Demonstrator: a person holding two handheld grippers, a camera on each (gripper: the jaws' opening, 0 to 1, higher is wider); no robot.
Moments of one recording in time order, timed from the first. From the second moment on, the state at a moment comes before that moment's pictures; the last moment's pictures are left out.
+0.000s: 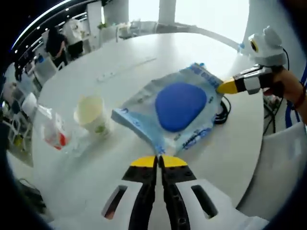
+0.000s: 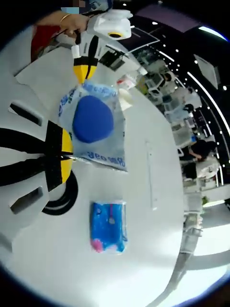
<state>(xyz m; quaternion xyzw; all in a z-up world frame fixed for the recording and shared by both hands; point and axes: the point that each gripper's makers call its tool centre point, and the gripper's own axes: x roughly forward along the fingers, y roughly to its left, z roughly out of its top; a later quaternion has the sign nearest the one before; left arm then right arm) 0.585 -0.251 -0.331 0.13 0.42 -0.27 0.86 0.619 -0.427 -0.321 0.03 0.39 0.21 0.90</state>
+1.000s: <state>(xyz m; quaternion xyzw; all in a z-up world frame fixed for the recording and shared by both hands) 0.669 -0.257 -0.362 0.15 0.37 -0.20 0.89 0.696 -0.438 -0.366 0.05 0.38 0.16 0.91</state>
